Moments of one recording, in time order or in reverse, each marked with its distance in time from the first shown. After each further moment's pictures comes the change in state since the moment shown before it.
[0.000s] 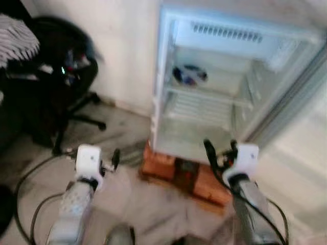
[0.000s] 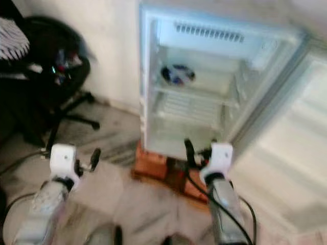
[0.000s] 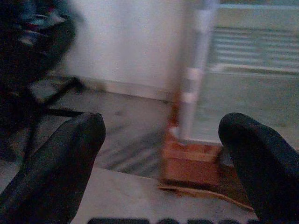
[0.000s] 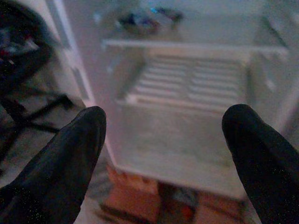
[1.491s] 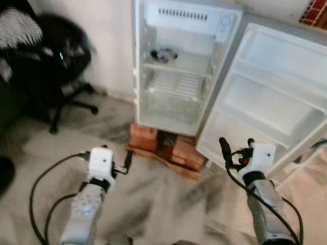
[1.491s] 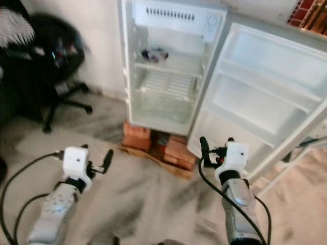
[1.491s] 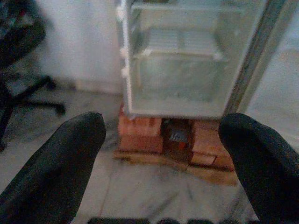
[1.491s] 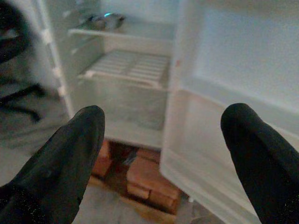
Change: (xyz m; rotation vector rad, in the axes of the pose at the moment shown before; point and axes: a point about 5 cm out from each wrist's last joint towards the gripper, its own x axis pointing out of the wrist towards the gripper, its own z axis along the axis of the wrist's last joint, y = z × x) left arm 0.003 -0.004 0.001 0.024 -0.042 -0.037; right arm 0.008 -0.018 0.011 -0.056 -0.055 -0.023
